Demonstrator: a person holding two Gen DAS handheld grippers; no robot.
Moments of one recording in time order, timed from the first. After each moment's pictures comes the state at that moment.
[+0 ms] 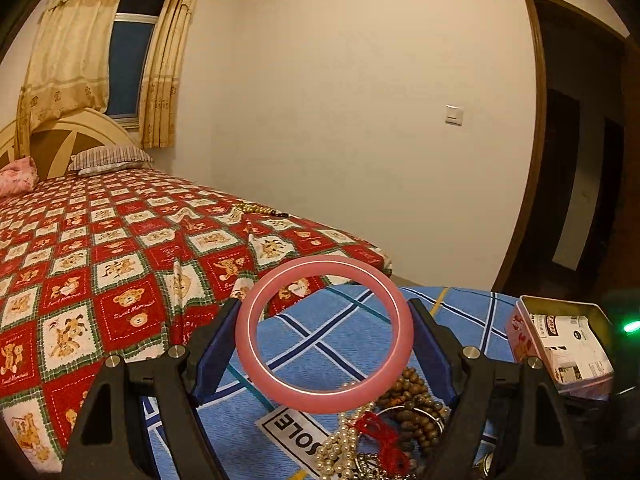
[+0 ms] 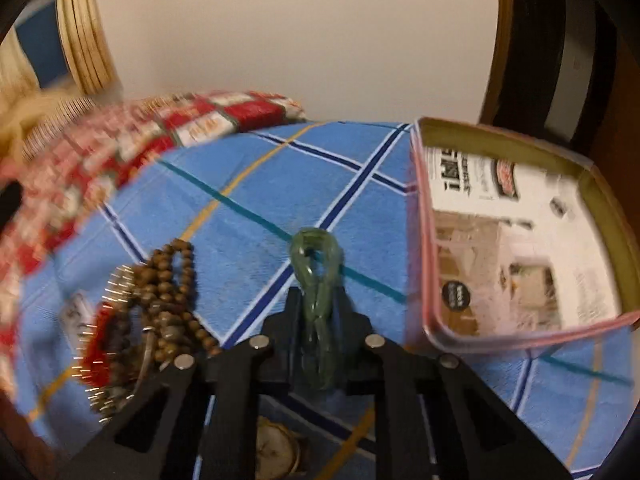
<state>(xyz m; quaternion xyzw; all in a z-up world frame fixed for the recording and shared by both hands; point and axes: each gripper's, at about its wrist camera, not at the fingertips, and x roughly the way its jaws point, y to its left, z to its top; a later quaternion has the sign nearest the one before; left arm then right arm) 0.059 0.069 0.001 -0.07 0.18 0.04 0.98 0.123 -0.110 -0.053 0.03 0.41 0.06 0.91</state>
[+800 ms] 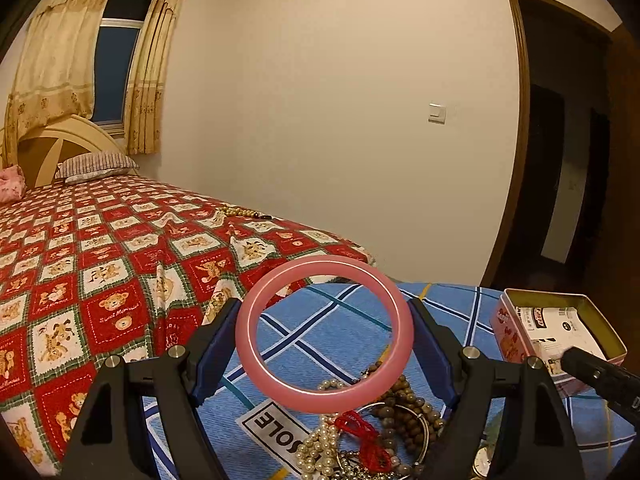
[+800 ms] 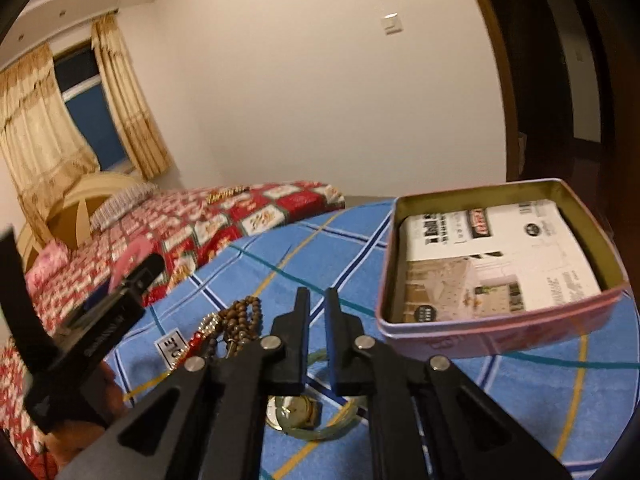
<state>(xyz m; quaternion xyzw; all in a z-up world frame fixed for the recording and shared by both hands) 0.057 0.056 0.000 -0.06 0.17 0.02 0.98 0.052 -0.157 -0.007 0.11 0.27 0.13 0.95</state>
